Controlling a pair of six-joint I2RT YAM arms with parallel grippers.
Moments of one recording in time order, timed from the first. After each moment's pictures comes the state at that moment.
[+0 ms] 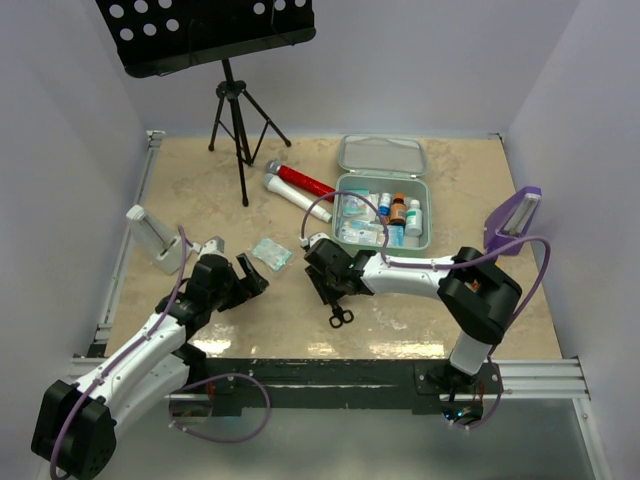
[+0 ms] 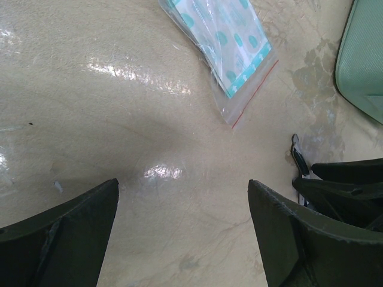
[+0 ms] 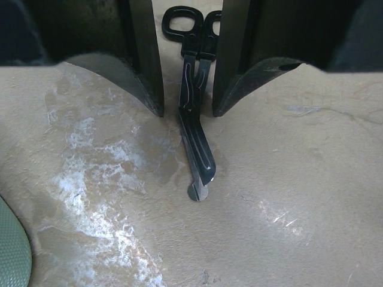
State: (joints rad) left arm -0.42 0.79 0.33 -0.30 -0.03 -0.83; right arm 0.98 1.73 1.00 -0.34 0.18 0.38
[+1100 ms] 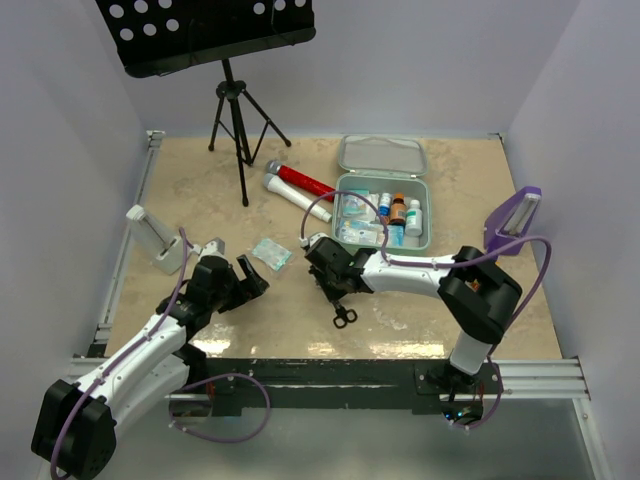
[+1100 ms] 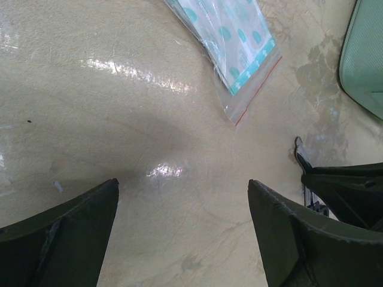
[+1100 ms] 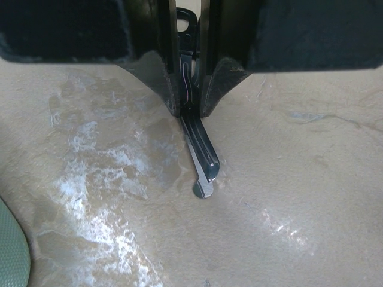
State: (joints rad) left arm -0.42 0.79 0.31 -0.29 -0.03 -0.83; right arm 0.97 1.74 1.02 -0.37 0.16 0.35
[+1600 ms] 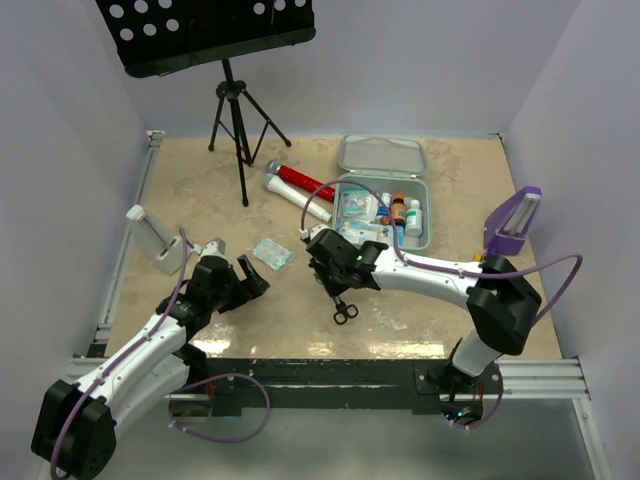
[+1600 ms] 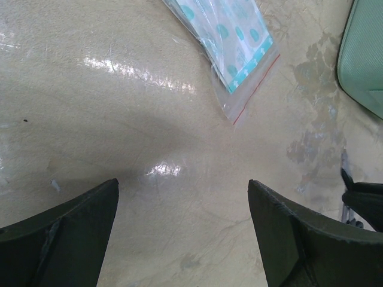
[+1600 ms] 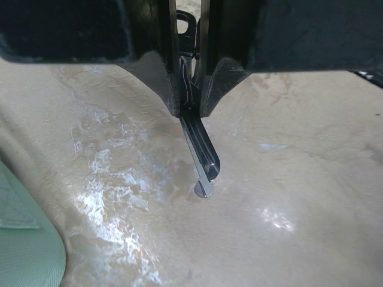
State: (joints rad) left arm -0.42 0.79 0.31 -0.29 -0.02 -0.83; right arm 0.99 1.63 1.08 -0.51 0.17 0.35
